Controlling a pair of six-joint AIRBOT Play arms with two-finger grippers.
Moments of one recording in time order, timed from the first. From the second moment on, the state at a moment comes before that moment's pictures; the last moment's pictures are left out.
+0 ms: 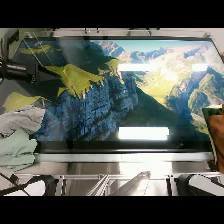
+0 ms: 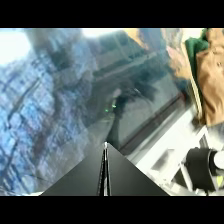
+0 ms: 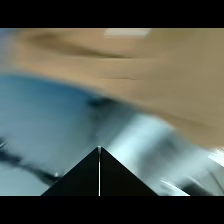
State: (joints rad) left arm 0.24 -1.37 1.46 0.60 -1.59 -1.07; right arm -0.81 -1.28 1.30 -1.31 1.64 1.67
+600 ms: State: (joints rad) left arm 0.24 -0.97 0.80 0.60 -1.51 -1.08; right arm 0.17 -1.10 0.83 -0.97 1.15 1.60
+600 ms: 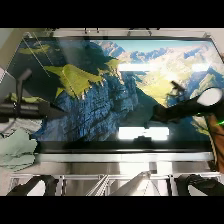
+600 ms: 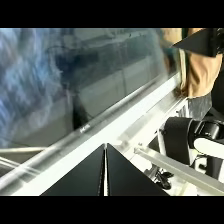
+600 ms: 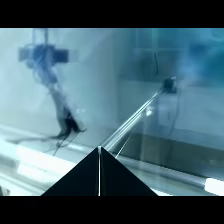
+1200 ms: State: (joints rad) left arm 0.24 -0.78 0.61 0.60 -1.44 -1.08; right arm 0.30 -1.12 0.77 -0.94 1.03 1.59
